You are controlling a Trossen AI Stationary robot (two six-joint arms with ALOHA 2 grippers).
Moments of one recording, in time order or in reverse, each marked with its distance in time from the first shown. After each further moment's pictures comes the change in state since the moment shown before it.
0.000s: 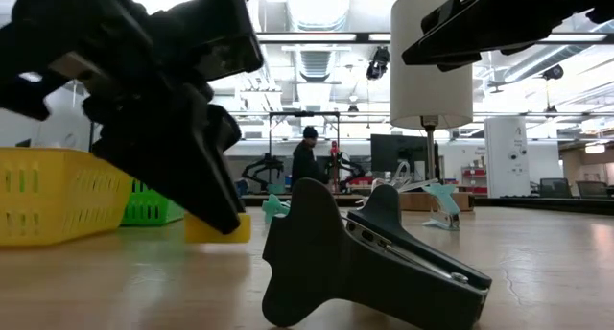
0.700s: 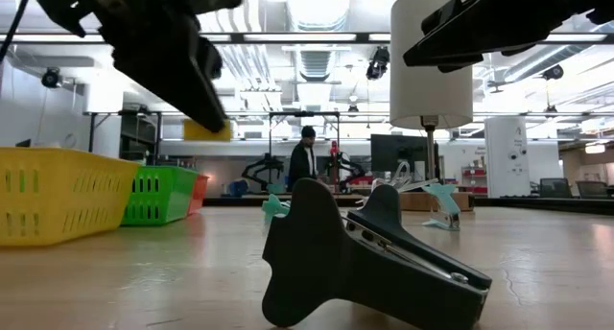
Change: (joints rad) left arm 0.031 -0.241 0.039 -0.374 -0.144 0.043; right arm 0.000 0.000 -0.003 0.002 0.000 0.007
